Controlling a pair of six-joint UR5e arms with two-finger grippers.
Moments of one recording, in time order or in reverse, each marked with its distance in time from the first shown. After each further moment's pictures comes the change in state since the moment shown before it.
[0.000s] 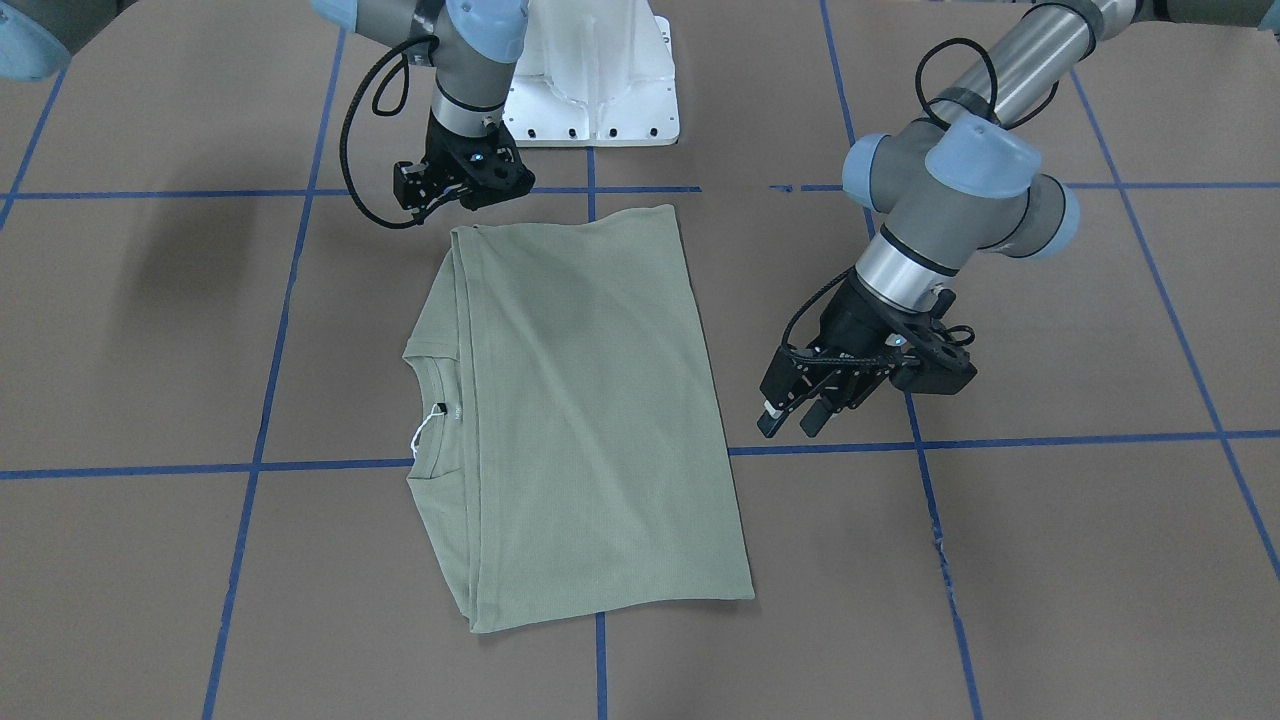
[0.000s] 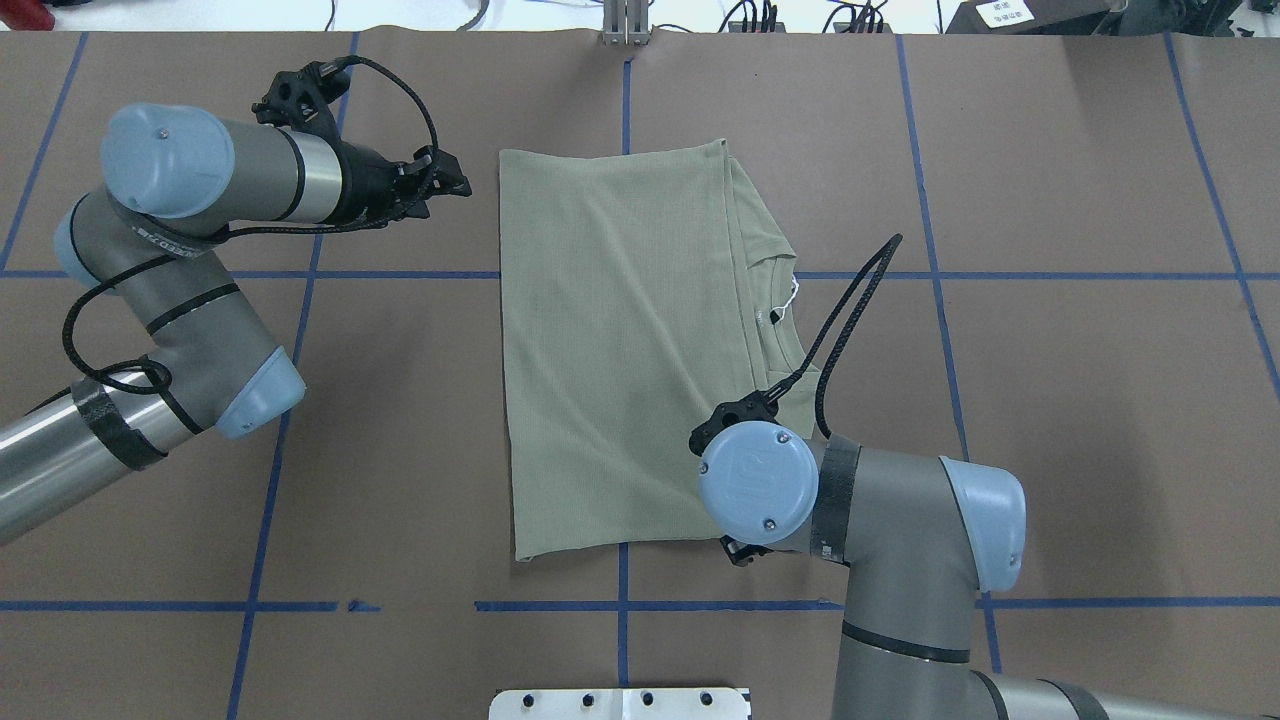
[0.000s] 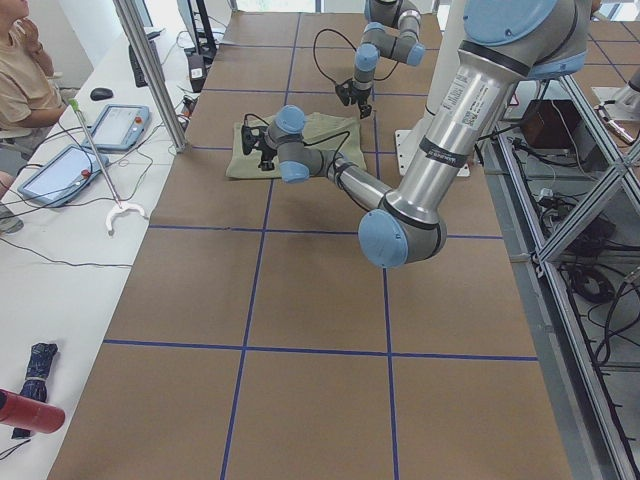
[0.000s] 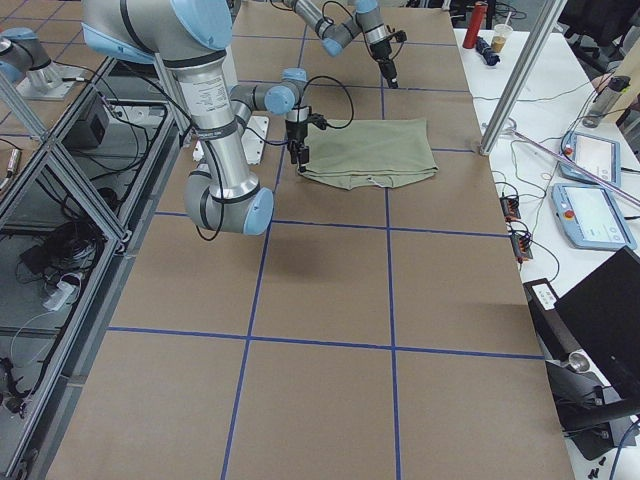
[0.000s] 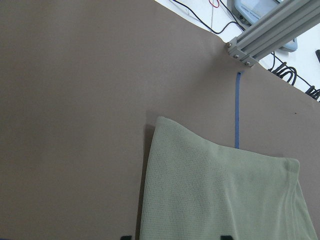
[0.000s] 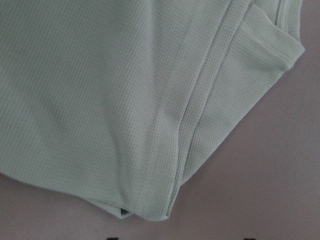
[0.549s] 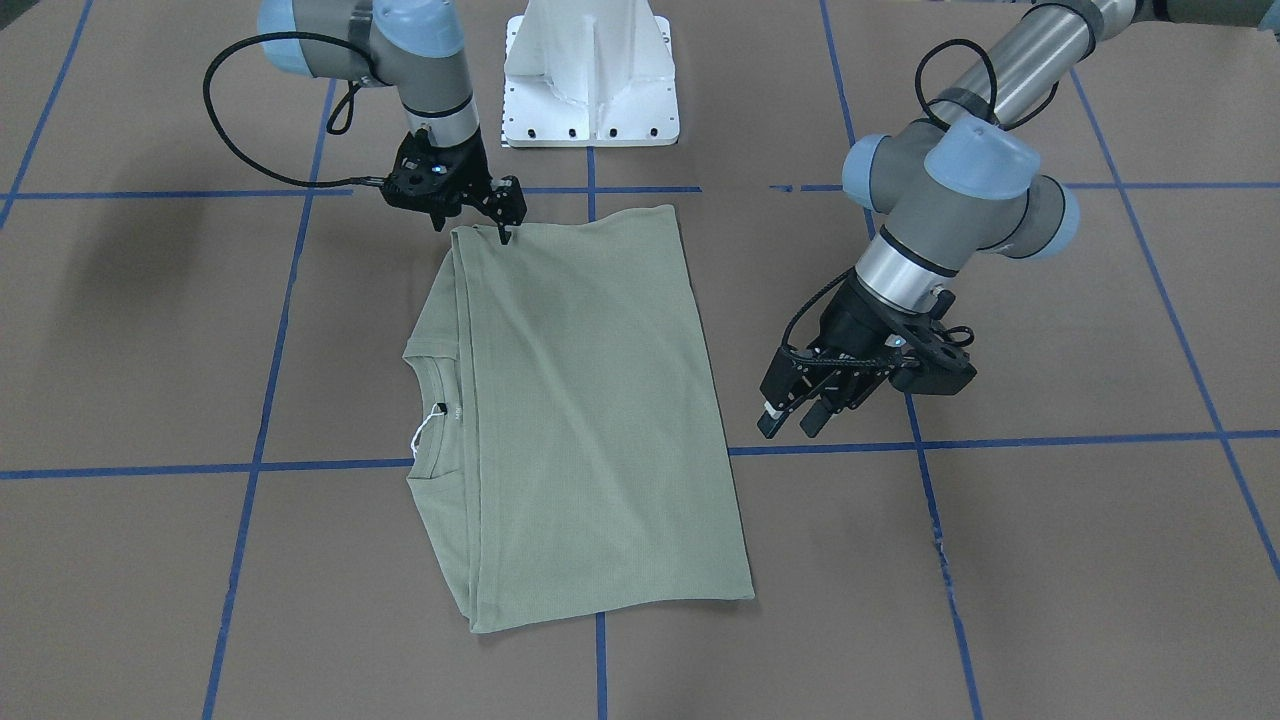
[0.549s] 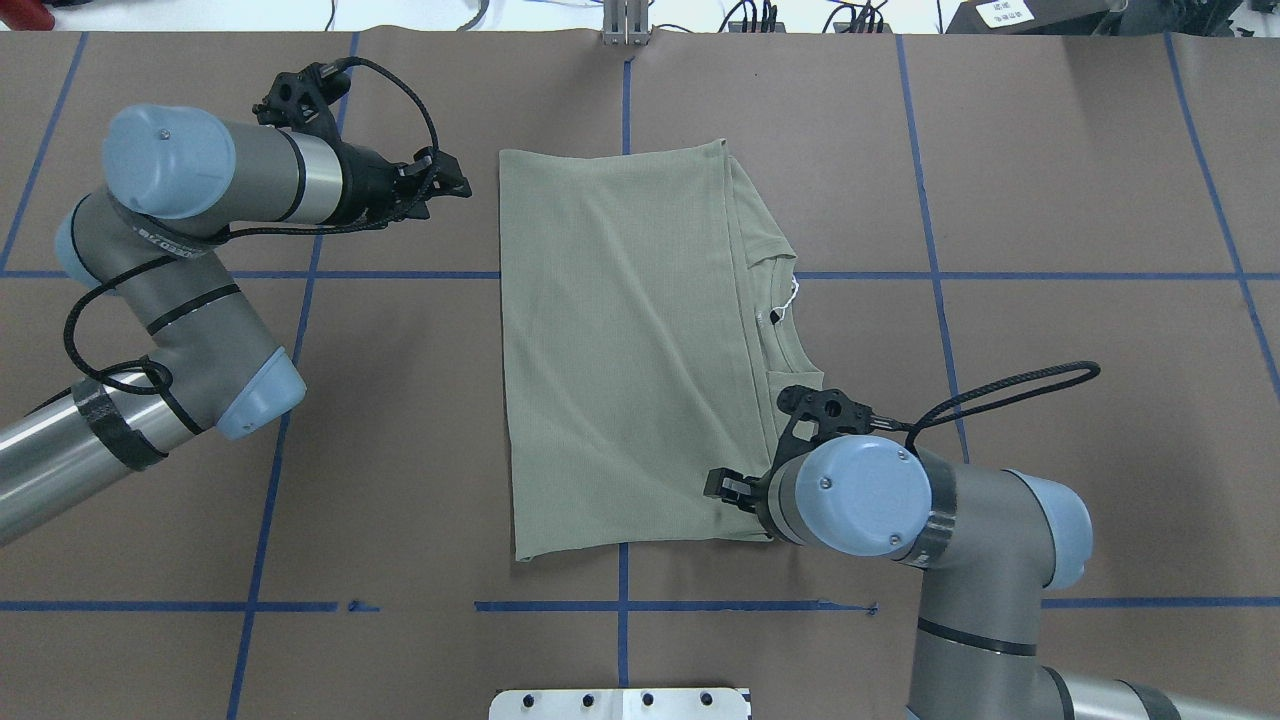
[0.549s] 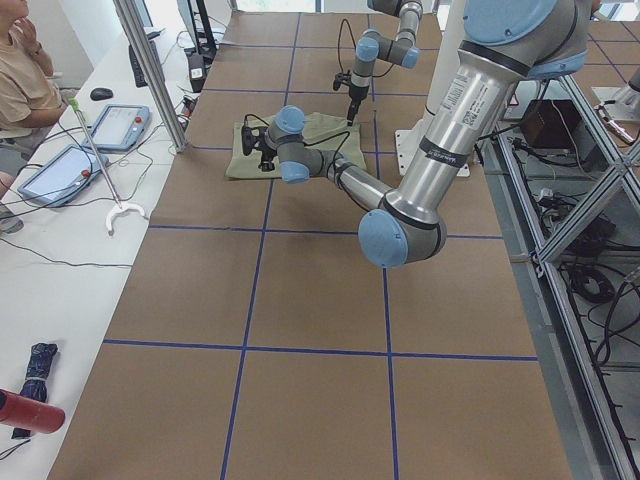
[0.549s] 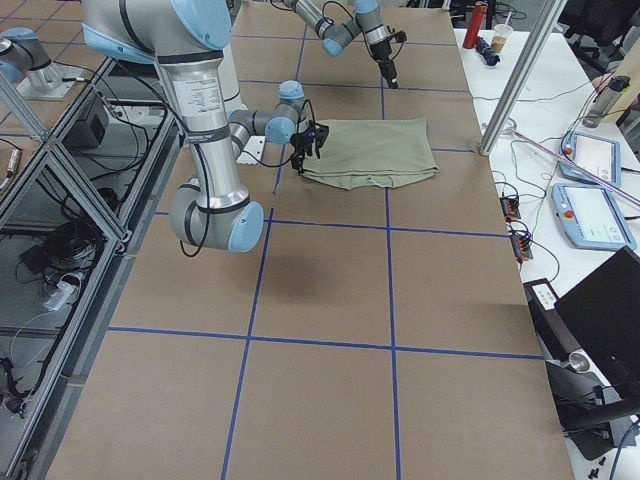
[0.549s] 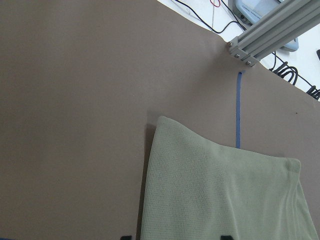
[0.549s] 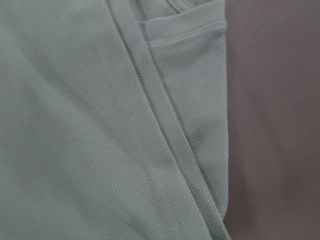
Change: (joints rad) left arm 0.001 0.000 0.002 0.001 0.000 0.001; right arm 0.009 -0.192 -0.017 0.576 -0.014 0.855
